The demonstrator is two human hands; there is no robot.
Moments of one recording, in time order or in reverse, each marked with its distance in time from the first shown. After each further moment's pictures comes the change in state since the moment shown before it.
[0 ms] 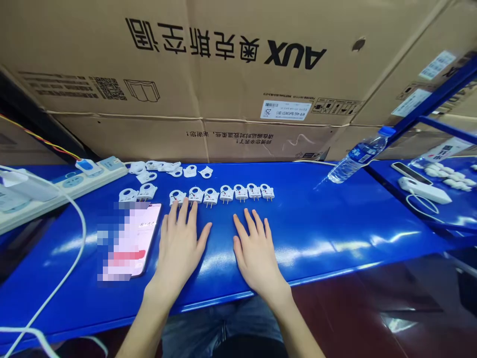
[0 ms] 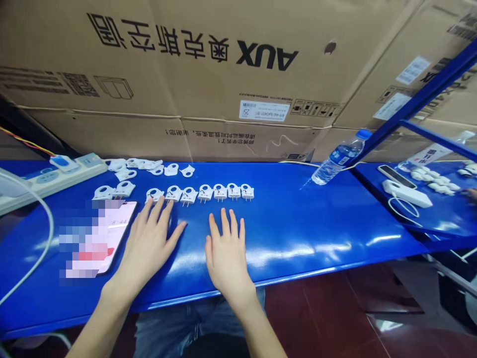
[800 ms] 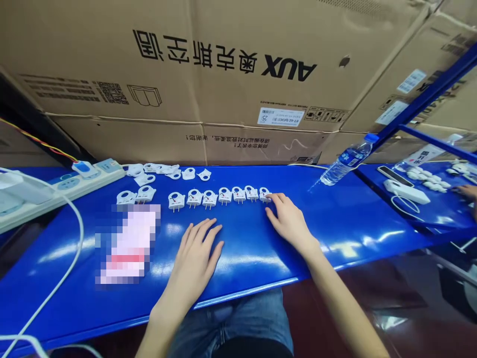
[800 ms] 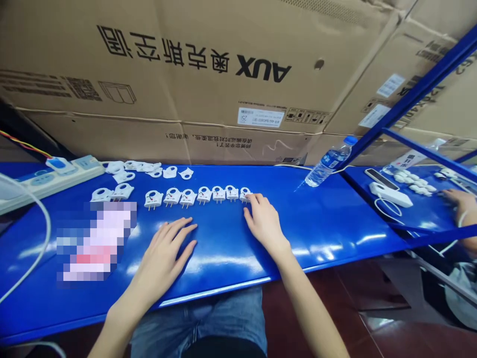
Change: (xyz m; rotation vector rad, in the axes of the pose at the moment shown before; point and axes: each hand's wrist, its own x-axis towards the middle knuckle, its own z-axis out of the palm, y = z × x) left_hand -0.029 0.014 -0.001 -0.338 -0.044 0.222; right_hand 0.048 0.095 -0.047 -0.126 0.071 0.072
